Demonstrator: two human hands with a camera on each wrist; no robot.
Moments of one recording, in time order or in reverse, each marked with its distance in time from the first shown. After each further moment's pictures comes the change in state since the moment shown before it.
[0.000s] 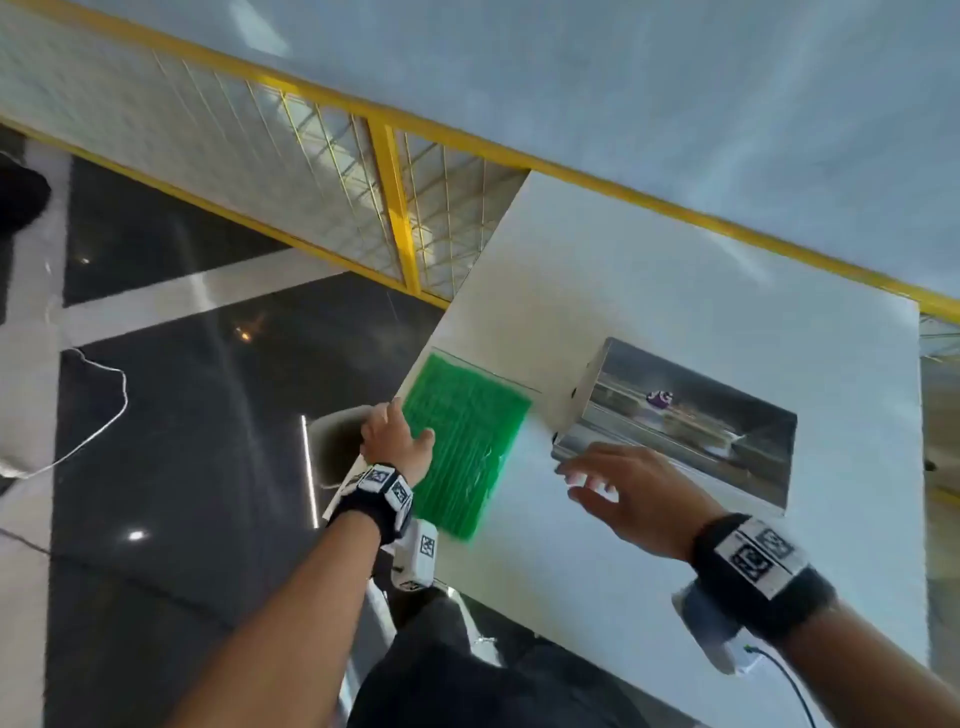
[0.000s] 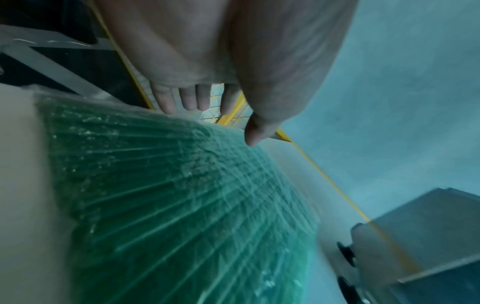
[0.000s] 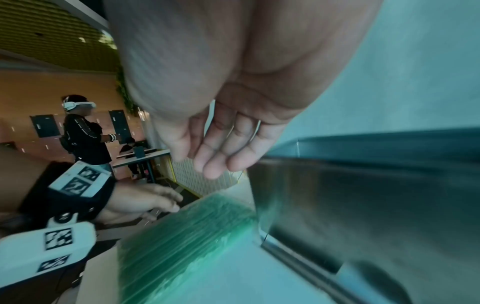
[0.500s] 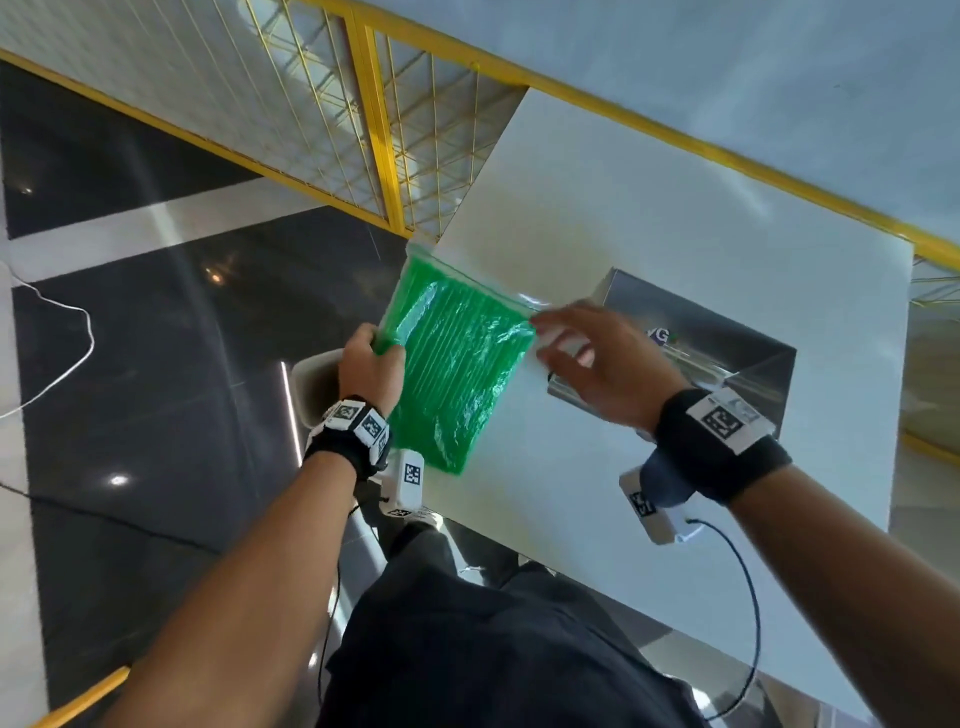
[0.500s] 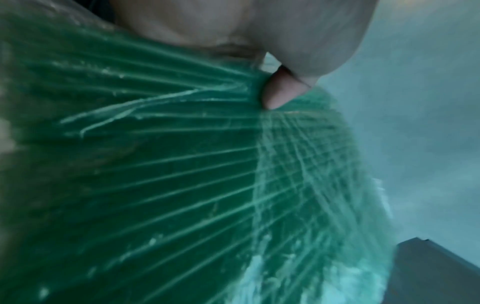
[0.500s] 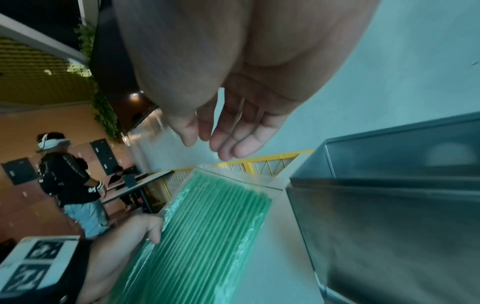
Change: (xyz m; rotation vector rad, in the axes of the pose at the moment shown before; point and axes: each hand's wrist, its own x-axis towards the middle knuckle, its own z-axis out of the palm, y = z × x) left_hand -0.018 0.007 -0.033 -0.588 0.151 0.031; right_hand 0.052 -0.026 -0.017 0.173 0.199 0.079
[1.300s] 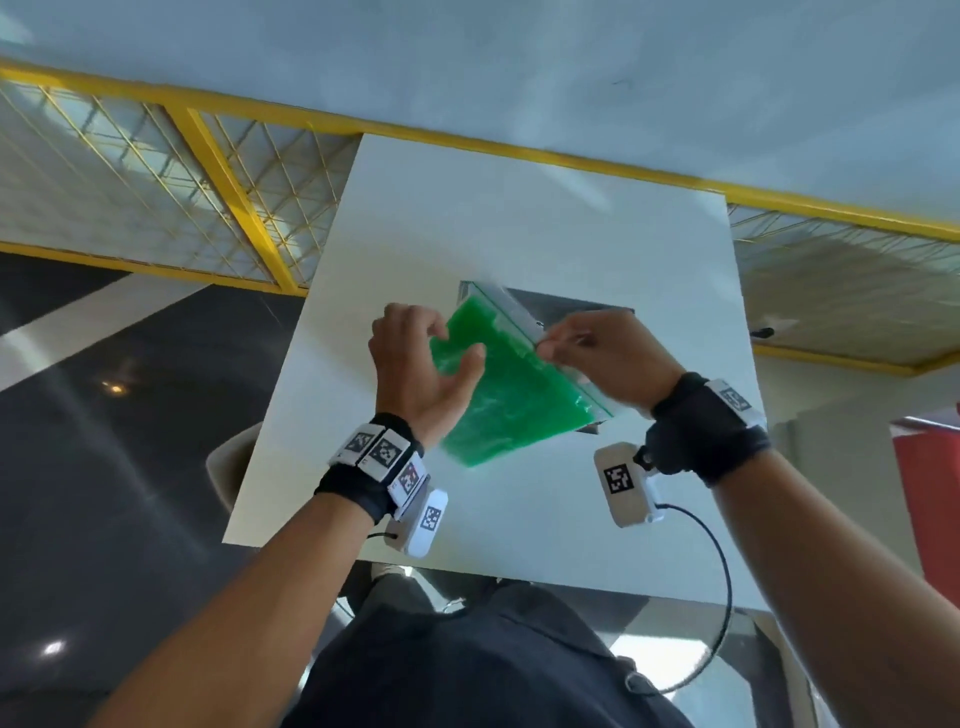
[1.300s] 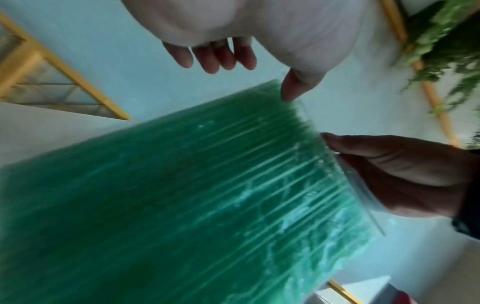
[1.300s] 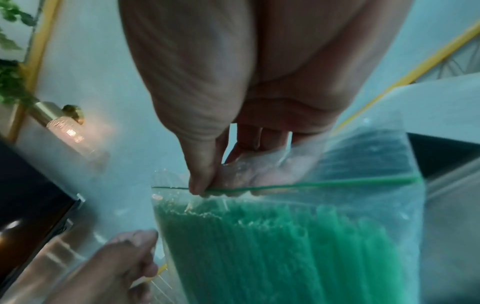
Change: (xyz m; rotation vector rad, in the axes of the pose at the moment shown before) left_hand -0.091 0.110 0.107 0.171 -0.217 0.789; right_hand -0.086 0.057 -0.081 0.349 0.196 0.371
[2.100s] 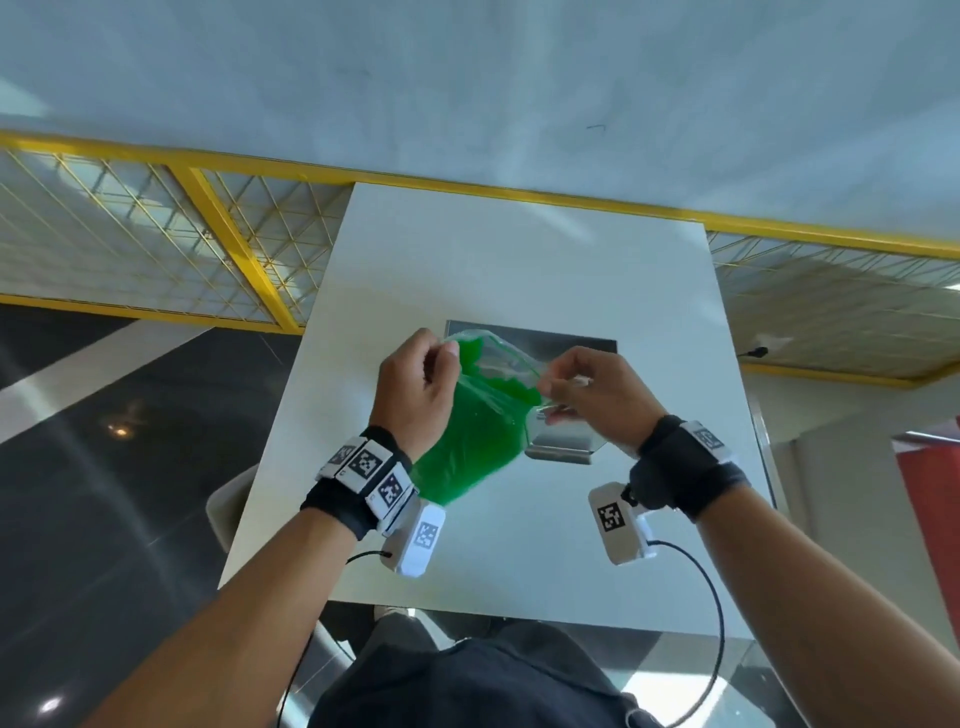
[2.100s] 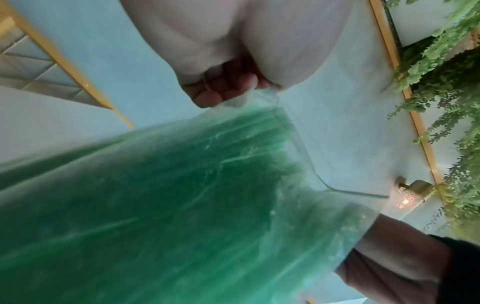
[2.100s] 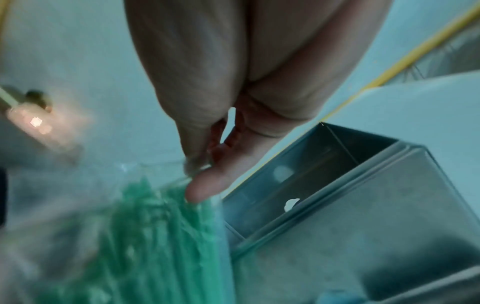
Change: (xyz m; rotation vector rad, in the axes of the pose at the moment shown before) left_hand 0.025 0.020 -0.002 -0.229 -0.090 0.017; right_hand 0.000 0.027 0.003 0.418 0.098 0.174
